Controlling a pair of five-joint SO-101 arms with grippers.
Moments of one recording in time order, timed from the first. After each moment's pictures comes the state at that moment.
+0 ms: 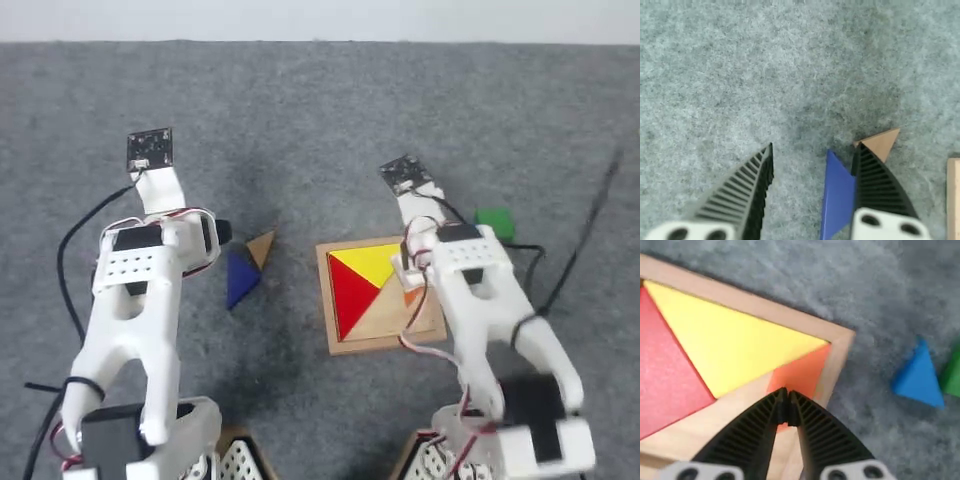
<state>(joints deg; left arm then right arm) -13.6 -17.7 46.8 48.2 6.9 -12.7 -11.1 44.7 46.9 17.2</state>
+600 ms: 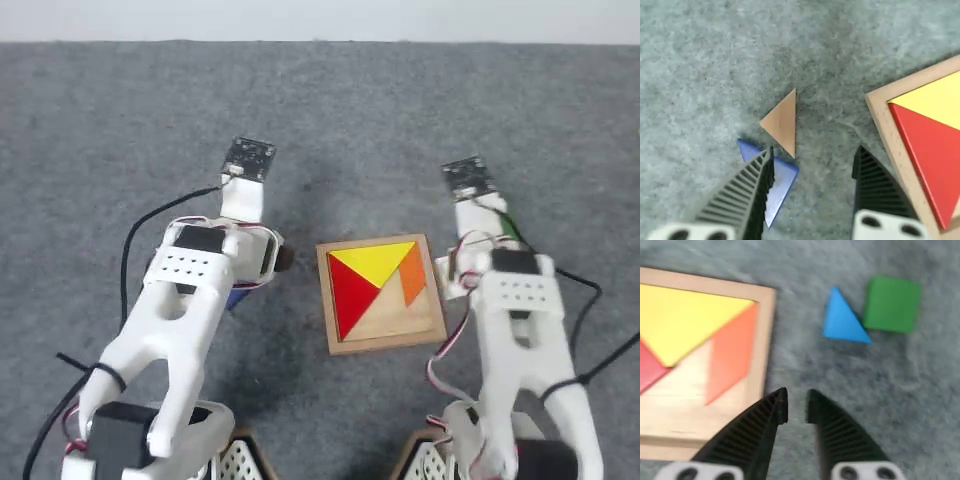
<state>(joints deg) 3.6 -17.8 46.8 53.0 -0.4 1.5 -25.0 49.9 52.3 18.2</state>
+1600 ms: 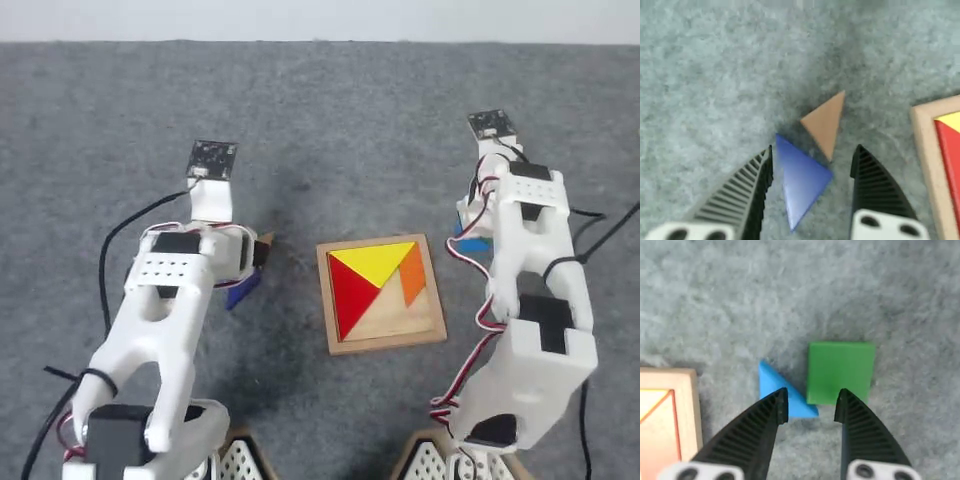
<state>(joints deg) -3.1 -17.8 50.2 48.2 0.8 5.6 16.5 10.8 58.2 18.9</state>
